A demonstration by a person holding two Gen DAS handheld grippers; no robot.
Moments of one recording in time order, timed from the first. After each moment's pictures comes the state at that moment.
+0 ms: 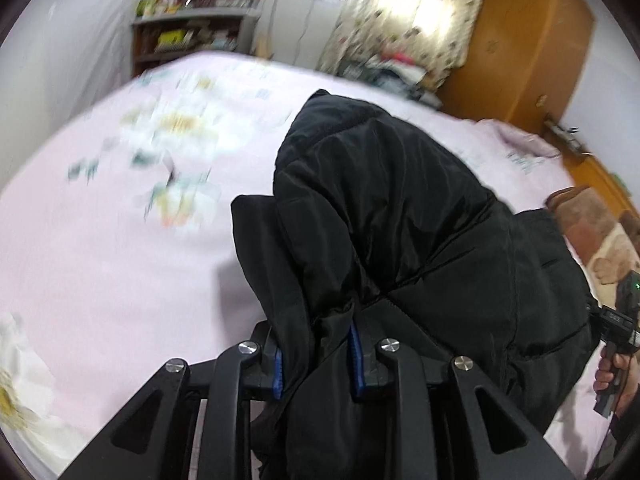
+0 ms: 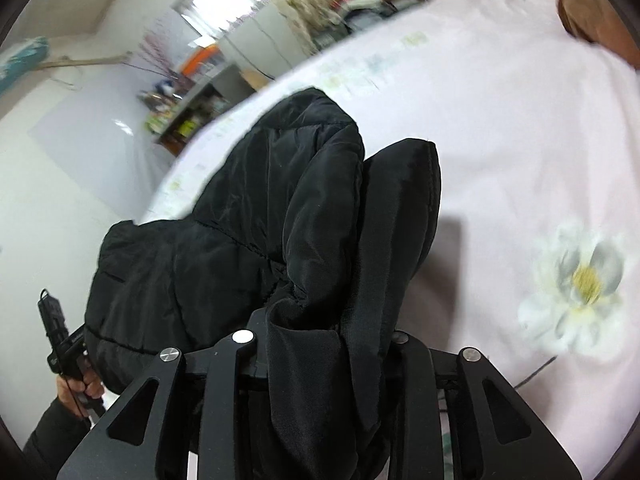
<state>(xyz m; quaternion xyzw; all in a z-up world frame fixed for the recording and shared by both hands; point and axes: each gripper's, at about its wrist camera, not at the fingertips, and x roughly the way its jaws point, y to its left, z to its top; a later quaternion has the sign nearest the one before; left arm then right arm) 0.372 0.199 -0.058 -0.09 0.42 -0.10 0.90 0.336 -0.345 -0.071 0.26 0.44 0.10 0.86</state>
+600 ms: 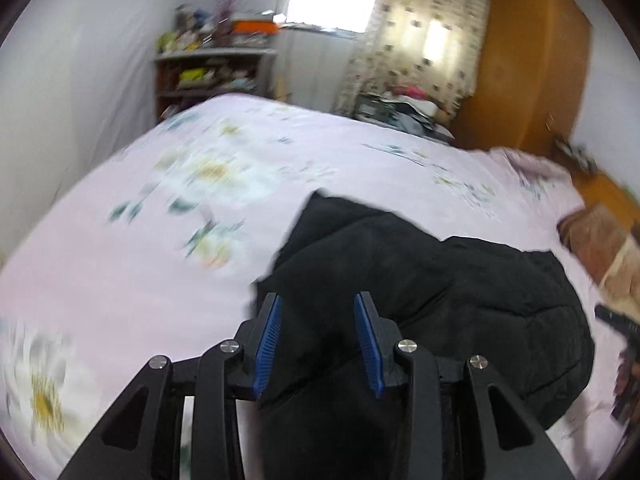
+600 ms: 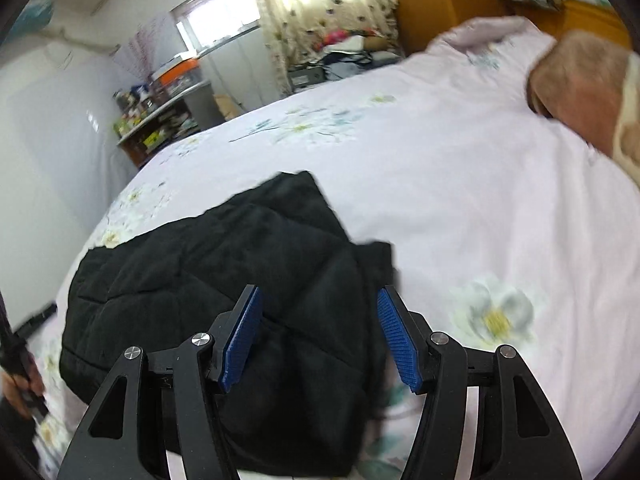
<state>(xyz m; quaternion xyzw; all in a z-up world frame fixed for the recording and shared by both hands) 0.344 0.195 -0.009 -0.06 0.35 -0.07 0.93 0.314 -0.333 -0.008 0.14 0.38 0.02 0.91</state>
